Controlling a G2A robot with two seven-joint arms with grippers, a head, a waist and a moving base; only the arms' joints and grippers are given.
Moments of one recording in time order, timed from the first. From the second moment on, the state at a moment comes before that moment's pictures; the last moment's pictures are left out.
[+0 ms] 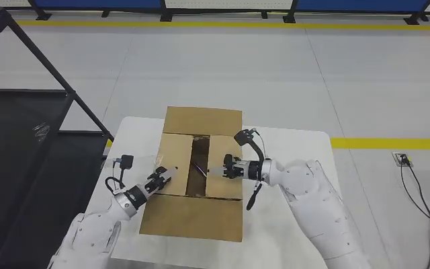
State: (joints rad) left arm 1.19 -1.14 -1.48 -1.58 0.10 -0.29 -0.62; right arm -0.68 -1.40 1.15 -1.22 -0.39 -0.42 0.93
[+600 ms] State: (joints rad) left arm 1.22 -1.13 -1.51 -1.63 0.08 -0.30 -0.60; right arm -0.66 -1.39 1.11 -1.25 -0.46 -0.38 0.90
